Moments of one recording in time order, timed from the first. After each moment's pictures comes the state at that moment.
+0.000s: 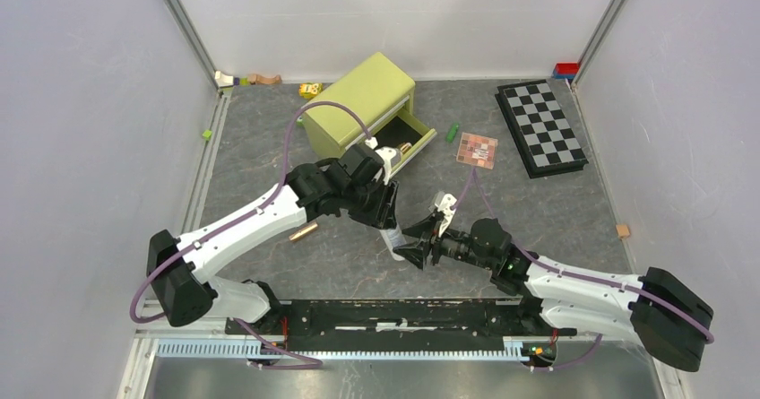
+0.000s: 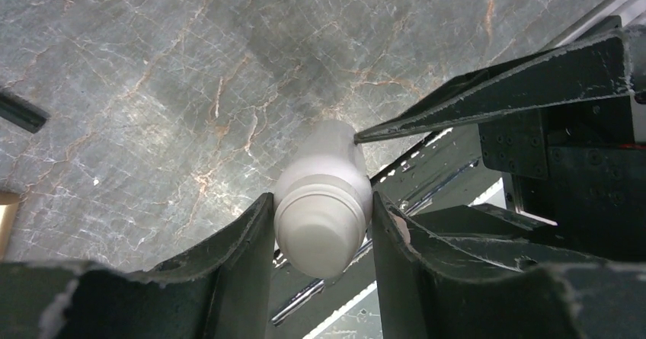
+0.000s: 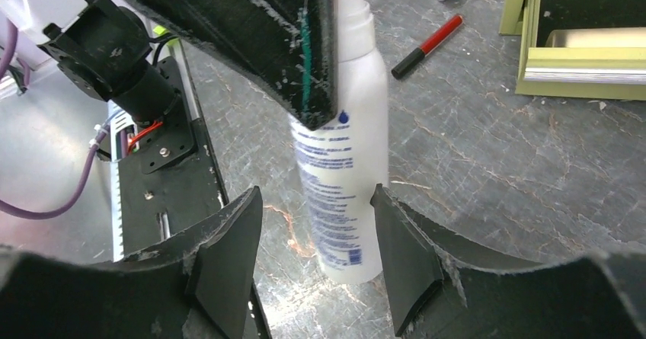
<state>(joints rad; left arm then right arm) -0.90 1.34 1.23 -0.80 0.10 -0.48 0.98 0.96 0.26 0.59 -0.21 0.25</state>
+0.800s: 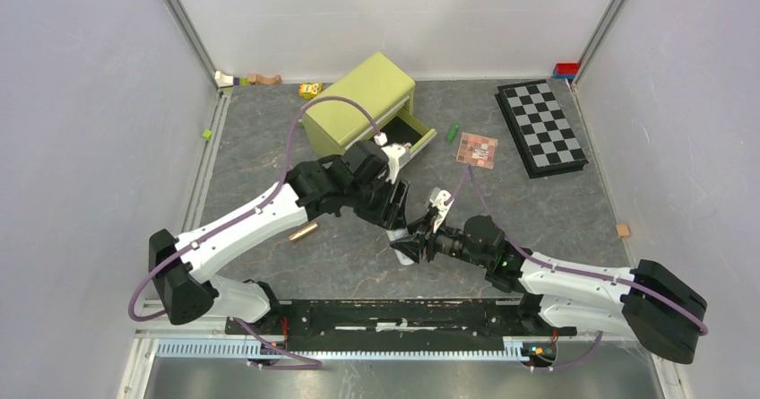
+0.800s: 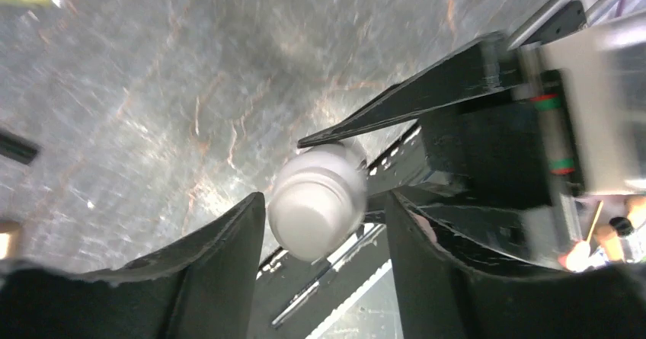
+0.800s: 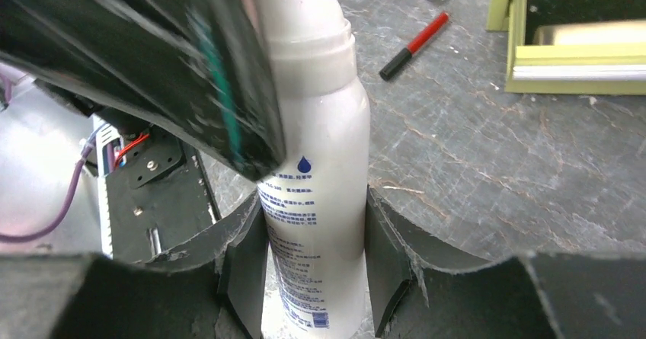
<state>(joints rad) -0.93 1.36 1.27 -0.81 0.15 -0.44 0.99 1.03 0.29 0.61 -0.17 0.26</state>
